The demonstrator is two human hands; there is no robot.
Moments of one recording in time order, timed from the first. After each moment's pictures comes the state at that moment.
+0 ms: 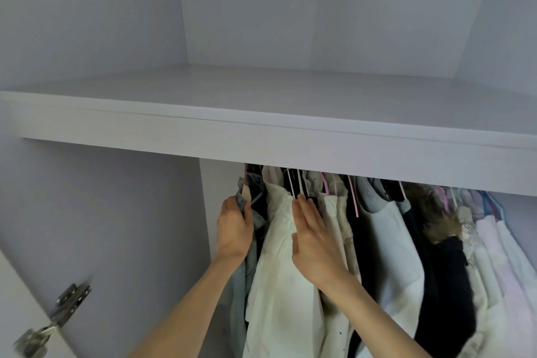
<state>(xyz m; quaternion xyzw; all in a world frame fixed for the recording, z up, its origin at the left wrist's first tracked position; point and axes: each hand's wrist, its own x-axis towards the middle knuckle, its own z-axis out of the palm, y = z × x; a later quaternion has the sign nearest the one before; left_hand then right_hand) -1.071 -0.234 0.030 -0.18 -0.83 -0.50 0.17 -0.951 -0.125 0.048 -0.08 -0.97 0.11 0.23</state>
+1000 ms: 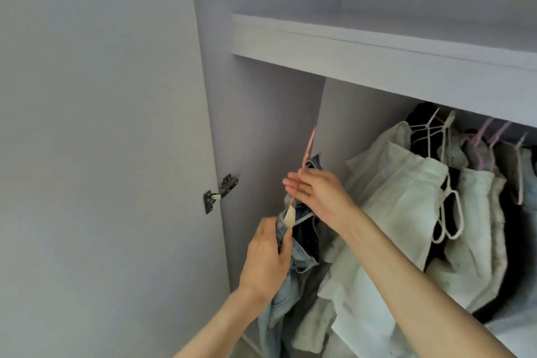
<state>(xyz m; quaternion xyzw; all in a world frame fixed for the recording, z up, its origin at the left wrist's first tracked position) -0.927 -0.418 -0.020 -0.11 -0.85 -0.49 0.16 -0.989 -0.305 0.069 -0.09 -0.59 0.80 -0.06</state>
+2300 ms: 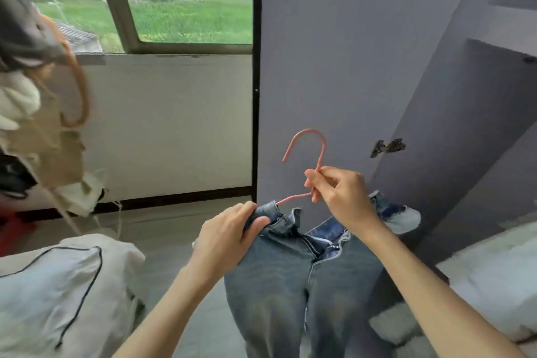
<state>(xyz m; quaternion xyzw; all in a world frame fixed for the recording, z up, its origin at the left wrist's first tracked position) -0.599 -0.599 -0.008 0.17 -0.94 -0.14 0.25 -0.756 -0.458 0.055 0.42 -0.76 0.50 -0.01</state>
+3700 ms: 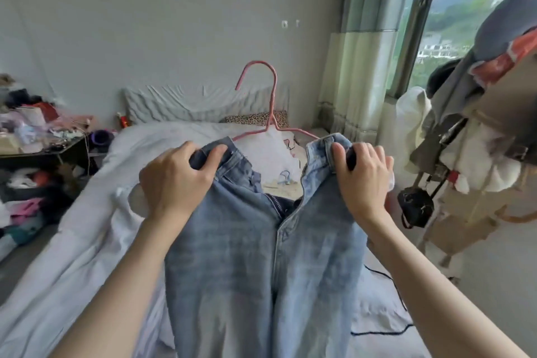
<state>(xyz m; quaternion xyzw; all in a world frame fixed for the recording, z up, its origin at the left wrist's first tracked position) -0.159 -0.590 0.152 0.76 -0.34 0.39 0.40 -0.334 -0.797 0.127 0.74 -0.36 0.56 0.03</state>
